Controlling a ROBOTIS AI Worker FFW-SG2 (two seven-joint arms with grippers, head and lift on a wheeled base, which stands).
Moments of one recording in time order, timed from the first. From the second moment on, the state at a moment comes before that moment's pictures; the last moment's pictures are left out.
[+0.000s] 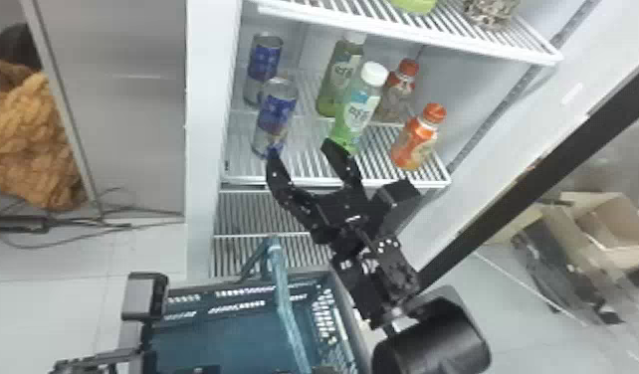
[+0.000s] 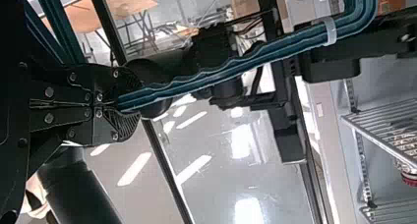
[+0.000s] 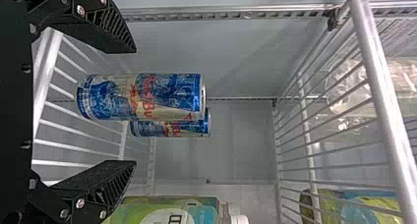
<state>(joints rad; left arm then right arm) 0.22 0.31 -0.41 -1.89 1.12 1.01 -0.81 0.30 -0.26 0.16 -1.92 -0.20 -0.06 0.10</state>
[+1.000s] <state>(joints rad) 0.22 0.31 -0.42 -1.89 1.14 1.00 -0.81 0.09 -0.27 0.26 -1.72 -0.25 -0.11 0.09</state>
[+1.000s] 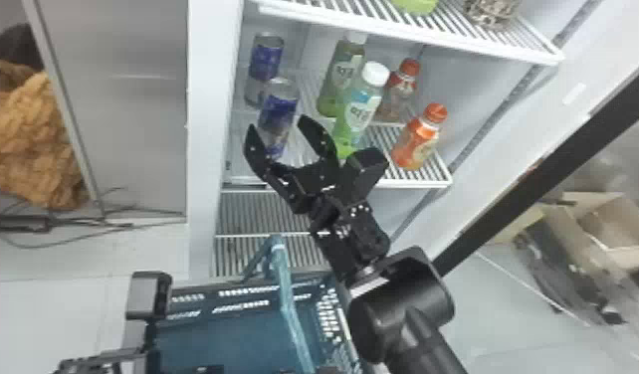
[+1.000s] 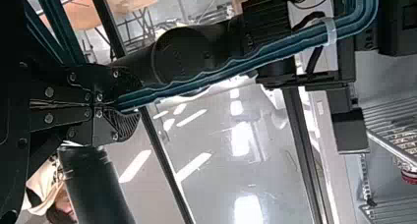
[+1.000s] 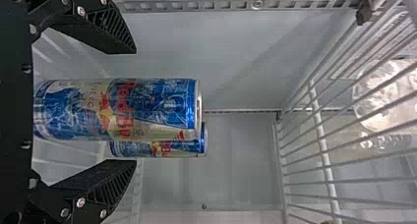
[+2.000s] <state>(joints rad) 0.21 0.31 -0.43 -1.88 1.14 1.01 -0.81 0.04 -0.27 0.28 -1.68 -0.27 -0.16 0.09</state>
